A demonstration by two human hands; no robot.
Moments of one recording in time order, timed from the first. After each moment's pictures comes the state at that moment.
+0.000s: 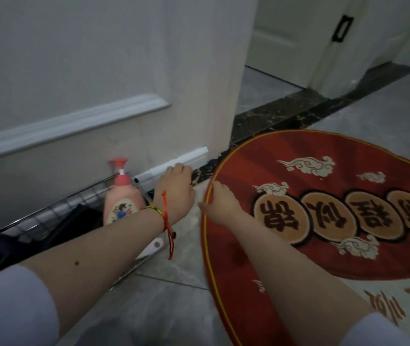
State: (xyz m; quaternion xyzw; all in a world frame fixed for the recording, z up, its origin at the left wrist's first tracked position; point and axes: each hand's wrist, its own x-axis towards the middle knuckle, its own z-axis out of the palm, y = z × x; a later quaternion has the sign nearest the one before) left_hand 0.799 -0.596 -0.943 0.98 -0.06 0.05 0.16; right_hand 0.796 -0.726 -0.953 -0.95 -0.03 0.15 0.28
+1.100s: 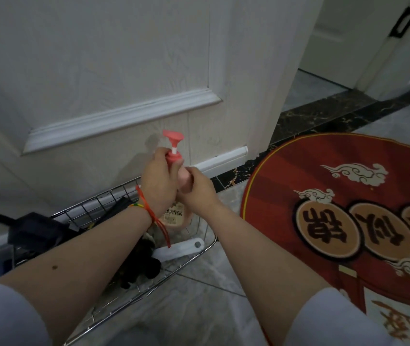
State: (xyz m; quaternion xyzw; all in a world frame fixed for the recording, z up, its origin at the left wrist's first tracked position) left_hand 0.798 -0.485 -0.950 0.89 0.06 0.24 0.39; right_hand 0.804 -0.589 -0.954 -0.83 -0.09 0.14 0.53
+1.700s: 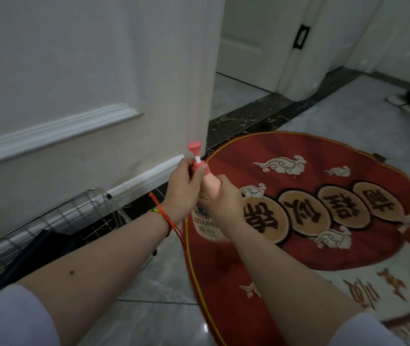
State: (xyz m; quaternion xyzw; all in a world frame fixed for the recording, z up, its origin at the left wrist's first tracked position) left_hand 0.826 -0.653 -0.936 0.82 -0.04 0.10 0.57; right_hand 0.797 -0.752 -0.945 -0.90 0.08 -0.06 0.43
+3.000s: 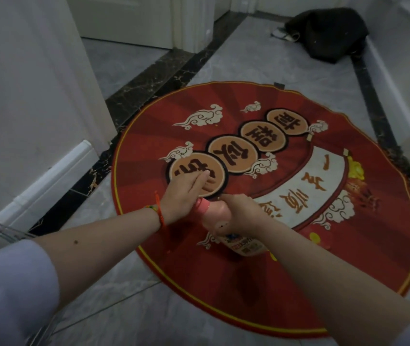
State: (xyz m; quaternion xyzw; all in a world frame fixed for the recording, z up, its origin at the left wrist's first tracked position) left_hand 0.785 -0.761 -1.019 0.78 -0.39 -0.11 0.47; right_hand 0.675 -0.888 -1.001 -0.97 0.13 0.12 0.19
